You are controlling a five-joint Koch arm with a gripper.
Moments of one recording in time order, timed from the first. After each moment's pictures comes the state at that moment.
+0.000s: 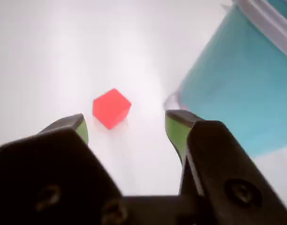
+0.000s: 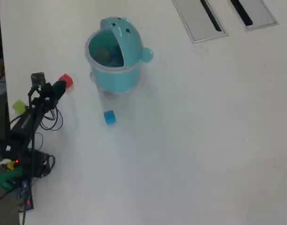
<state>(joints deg) -61.3 106.5 122.3 10.5 -111.9</state>
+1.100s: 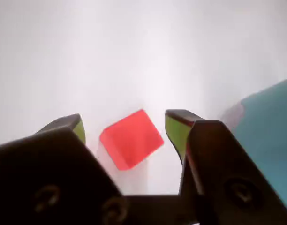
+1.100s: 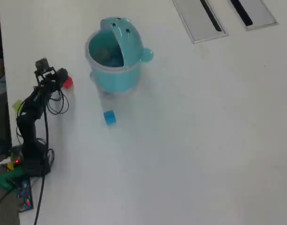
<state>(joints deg) -66.4 68.6 91.7 14.1 -120.6</state>
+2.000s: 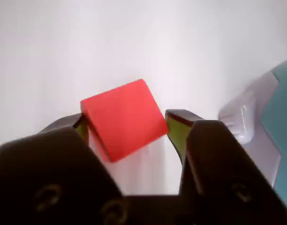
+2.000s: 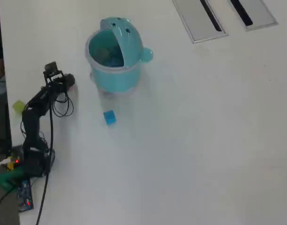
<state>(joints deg) -63.7 60.0 87.6 14.9 -120.3</state>
